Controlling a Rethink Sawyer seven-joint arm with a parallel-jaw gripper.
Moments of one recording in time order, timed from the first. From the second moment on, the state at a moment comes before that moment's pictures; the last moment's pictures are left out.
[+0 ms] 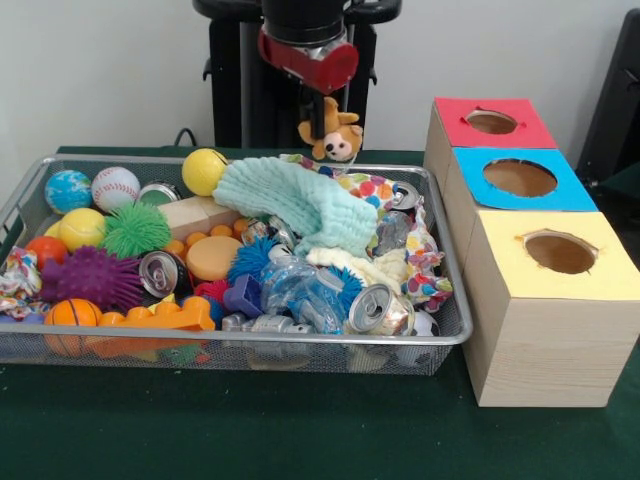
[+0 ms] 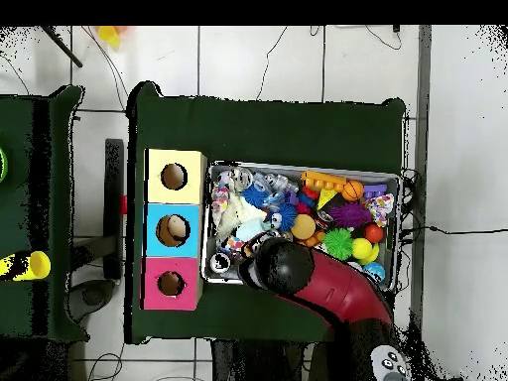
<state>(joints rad) -0.29 -0.80 -0.07 1.92 0.12 0.57 2.17</state>
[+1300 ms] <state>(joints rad) 0.08 -0.85 -0.13 1.86 0.24 0.68 2.26</state>
